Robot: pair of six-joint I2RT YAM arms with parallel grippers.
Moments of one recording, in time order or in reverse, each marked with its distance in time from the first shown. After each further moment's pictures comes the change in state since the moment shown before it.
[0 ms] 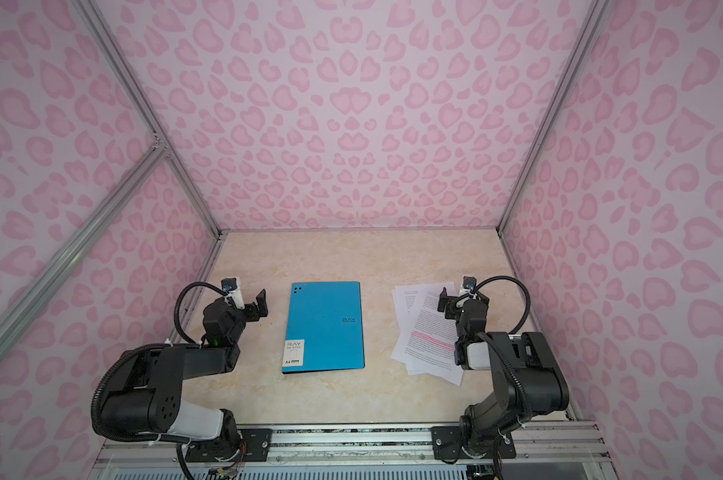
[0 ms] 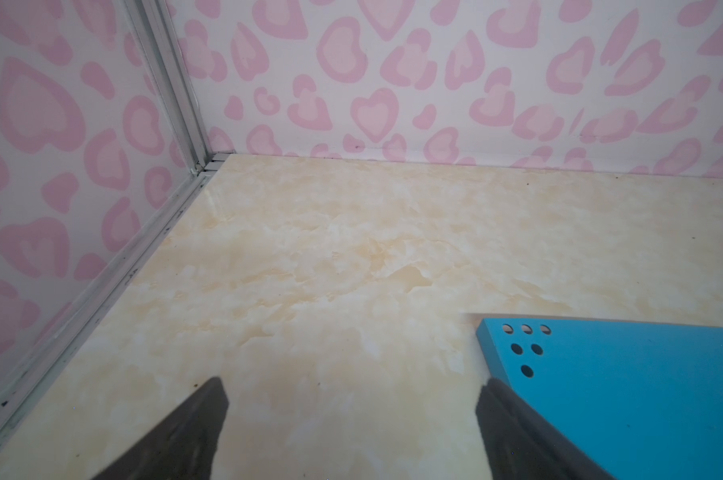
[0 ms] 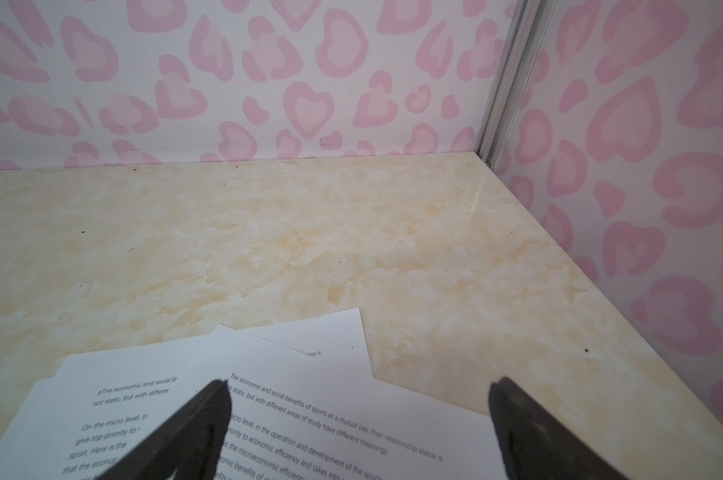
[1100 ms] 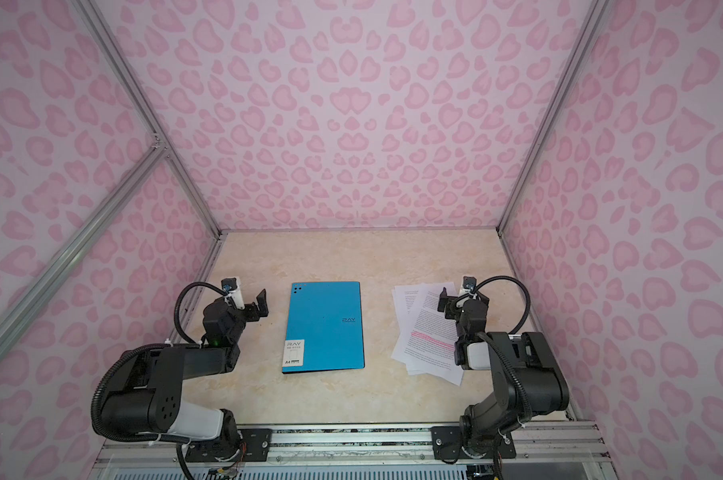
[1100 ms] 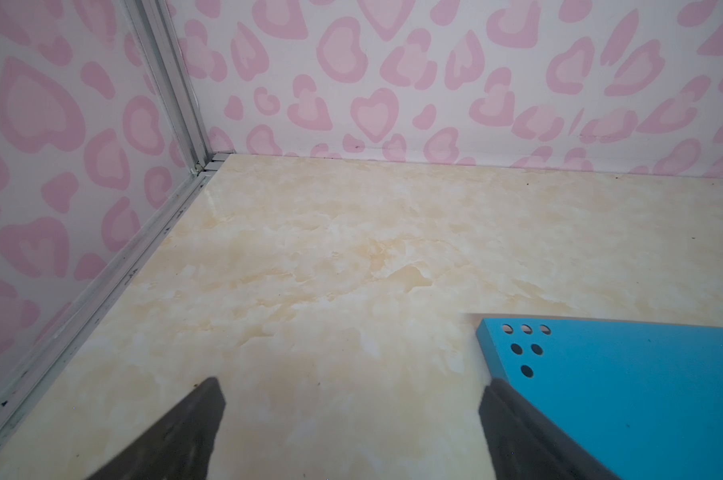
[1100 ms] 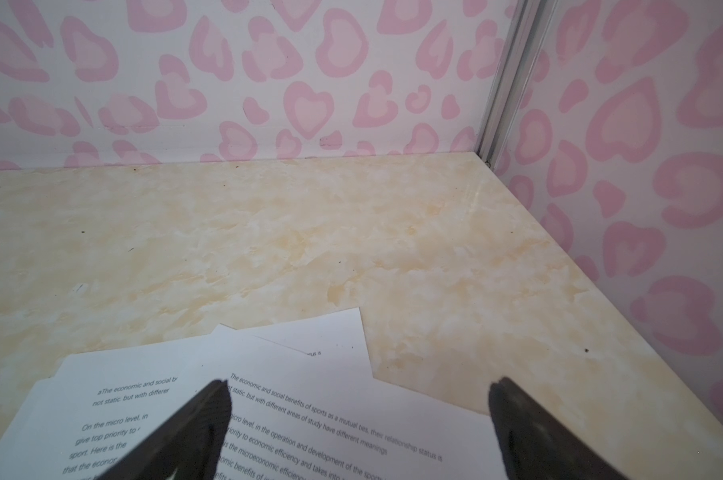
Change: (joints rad) left arm 0.000 0.000 0.000 0.000 0.000 -0.001; right arm 0.000 0.000 0.000 0.000 0.000 0.000
